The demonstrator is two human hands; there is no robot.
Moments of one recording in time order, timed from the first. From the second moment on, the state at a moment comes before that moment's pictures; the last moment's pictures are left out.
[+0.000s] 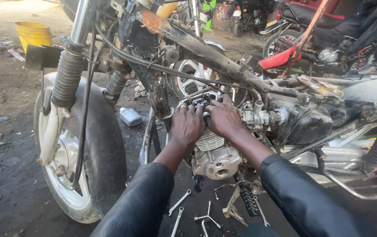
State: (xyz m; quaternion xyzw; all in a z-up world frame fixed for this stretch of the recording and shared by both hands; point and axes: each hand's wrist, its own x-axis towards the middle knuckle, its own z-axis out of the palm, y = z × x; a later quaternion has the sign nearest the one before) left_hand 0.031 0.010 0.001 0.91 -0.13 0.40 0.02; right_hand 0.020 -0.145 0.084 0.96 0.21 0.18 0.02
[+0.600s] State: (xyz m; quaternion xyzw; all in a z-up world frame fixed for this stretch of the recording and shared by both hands) left_hand 0.020 0.054 0.076 0.97 -0.18 0.11 0.08; right_hand 0.040 -0.150 0.056 0.95 0.24 0.22 0.00
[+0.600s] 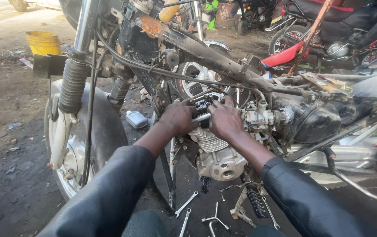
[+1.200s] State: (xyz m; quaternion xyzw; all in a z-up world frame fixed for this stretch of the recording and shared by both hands) left_hand 0.044 0.059 0.077 0.95 -0.22 0.14 0.15; right_hand 0.044 -0.146 0.037 0.94 0.22 0.26 -0.04
